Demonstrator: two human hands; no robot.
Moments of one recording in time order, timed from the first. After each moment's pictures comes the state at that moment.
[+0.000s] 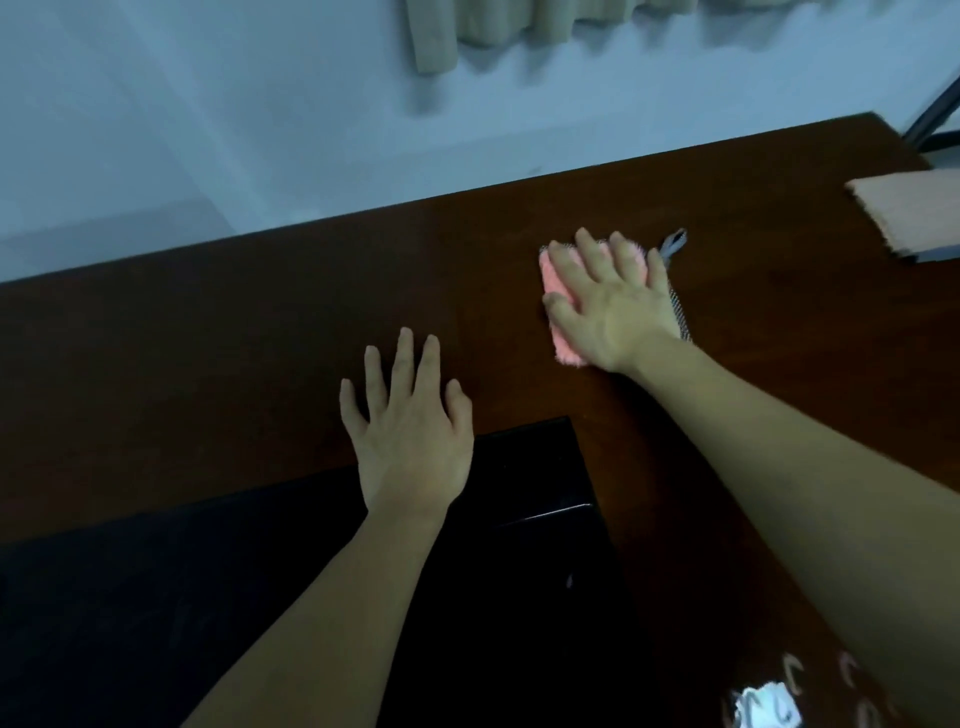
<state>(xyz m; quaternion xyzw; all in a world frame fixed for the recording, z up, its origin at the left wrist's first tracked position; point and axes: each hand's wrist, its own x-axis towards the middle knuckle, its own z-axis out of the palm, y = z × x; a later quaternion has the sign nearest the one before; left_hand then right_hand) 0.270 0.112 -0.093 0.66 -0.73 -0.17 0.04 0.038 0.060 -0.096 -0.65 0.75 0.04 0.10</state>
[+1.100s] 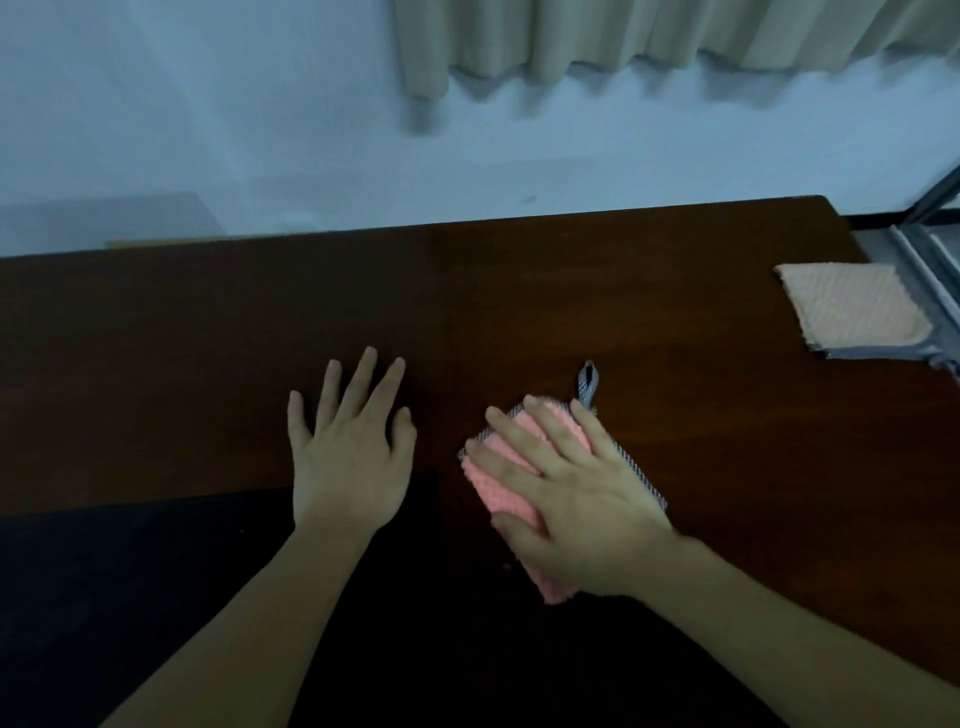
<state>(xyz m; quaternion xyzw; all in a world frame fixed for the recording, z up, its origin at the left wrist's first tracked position) 0.199 0.112 -0.095 0.67 -0.72 -0.15 0.03 -0.027 0.177 -0.094 -0.83 0.53 0.06 0.15</state>
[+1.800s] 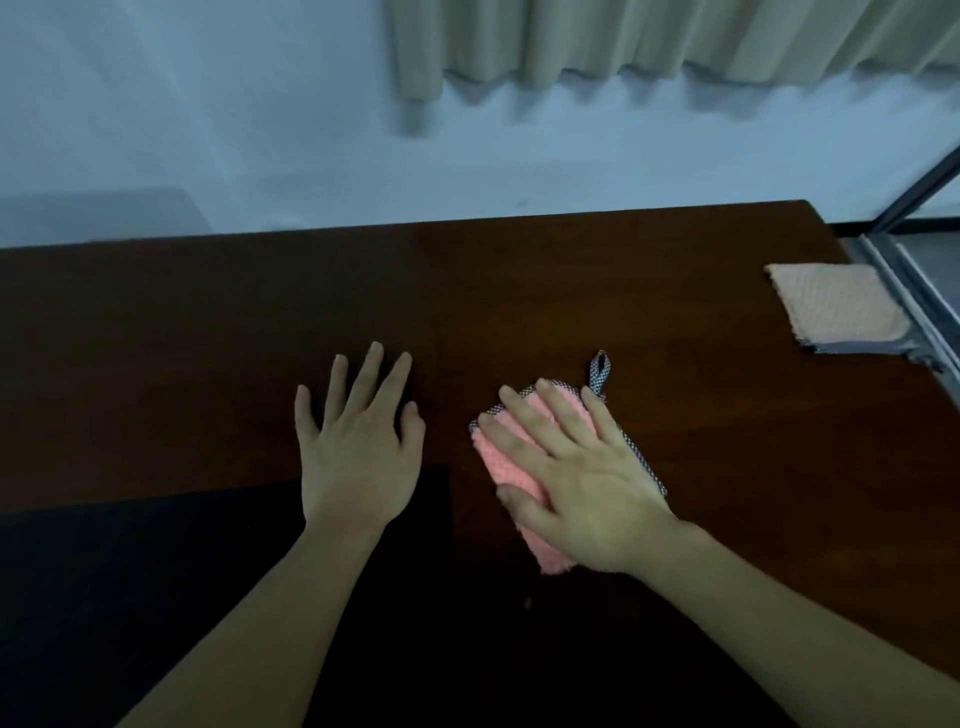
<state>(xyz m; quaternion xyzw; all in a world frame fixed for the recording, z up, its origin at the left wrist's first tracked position) 0.201 0.112 -0.097 0.67 -0.73 -0.15 0.05 -0.019 0.177 -0.095 -0.81 0.57 0.06 0.14</state>
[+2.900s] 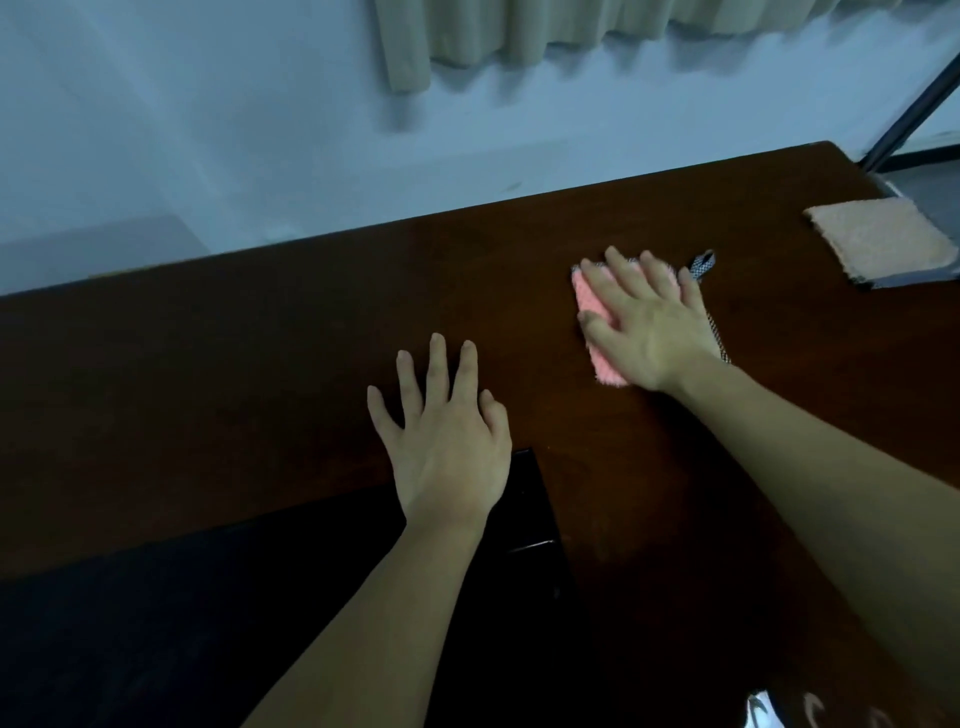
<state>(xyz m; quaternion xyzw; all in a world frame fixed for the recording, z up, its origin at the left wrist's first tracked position) 0.205 0.108 -0.095 0.64 -0.75 -0.16 0.02 -0.032 0.076 -0.099 -0.63 0.77 0.04 0.10</state>
